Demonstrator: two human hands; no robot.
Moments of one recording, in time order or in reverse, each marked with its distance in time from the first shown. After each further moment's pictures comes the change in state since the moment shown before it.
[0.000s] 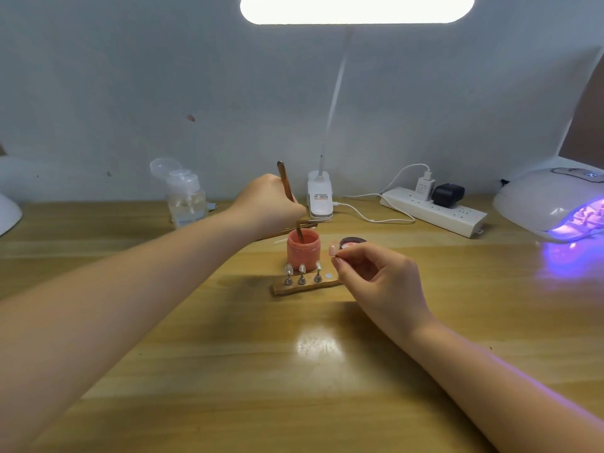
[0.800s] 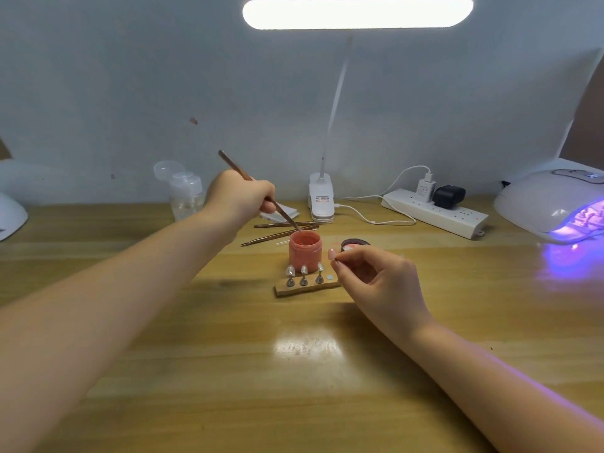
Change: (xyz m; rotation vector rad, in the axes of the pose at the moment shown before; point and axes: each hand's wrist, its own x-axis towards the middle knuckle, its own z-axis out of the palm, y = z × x) left_hand 0.005 -0.024 -0.015 -0.491 0.217 -0.234; right_hand -0.001 0.000 0.002 -0.002 -0.001 -0.002
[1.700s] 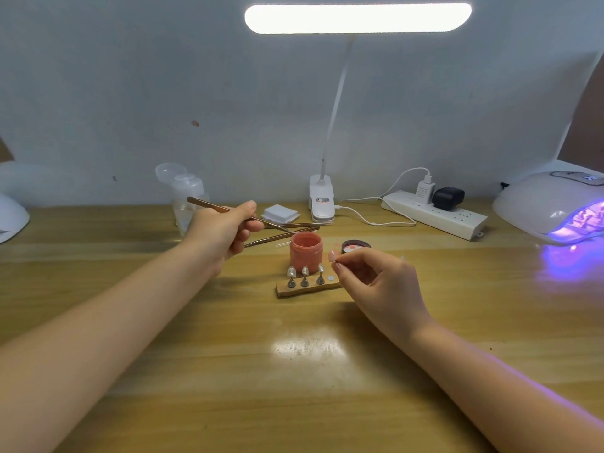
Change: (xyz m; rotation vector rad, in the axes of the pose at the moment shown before) left_hand -0.004 -0.049 -0.012 -0.425 -0.028 -0.233; right_hand 0.000 0.000 0.000 0.001 -0.023 0.002
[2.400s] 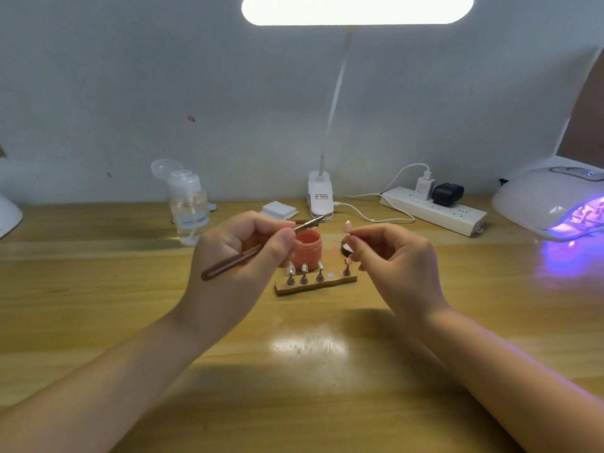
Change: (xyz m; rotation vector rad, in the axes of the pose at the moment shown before) left_hand -0.100 -0.011 0.004 0.035 -0.283 0.734; right_hand 0.012 -0.008 -0.013 0.125 0.075 0.135
